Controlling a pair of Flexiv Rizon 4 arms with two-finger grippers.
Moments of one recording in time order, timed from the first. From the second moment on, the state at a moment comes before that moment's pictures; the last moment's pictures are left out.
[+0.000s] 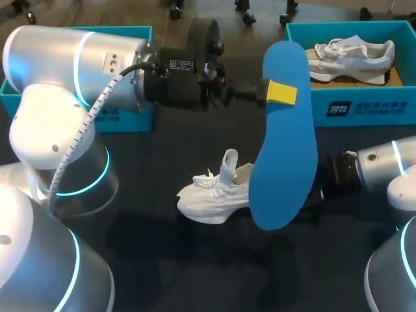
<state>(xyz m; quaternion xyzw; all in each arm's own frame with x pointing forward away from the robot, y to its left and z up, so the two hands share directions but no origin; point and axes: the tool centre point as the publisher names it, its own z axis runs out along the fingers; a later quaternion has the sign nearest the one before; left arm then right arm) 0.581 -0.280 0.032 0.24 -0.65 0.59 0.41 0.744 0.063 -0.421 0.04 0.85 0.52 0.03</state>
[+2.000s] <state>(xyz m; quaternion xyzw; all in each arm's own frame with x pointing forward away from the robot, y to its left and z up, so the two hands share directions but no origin) 0.581 -0.280 0.032 0.24 -0.65 0.59 0.41 0.726 0.037 -0.329 0.04 0.94 0.33 0.04</state>
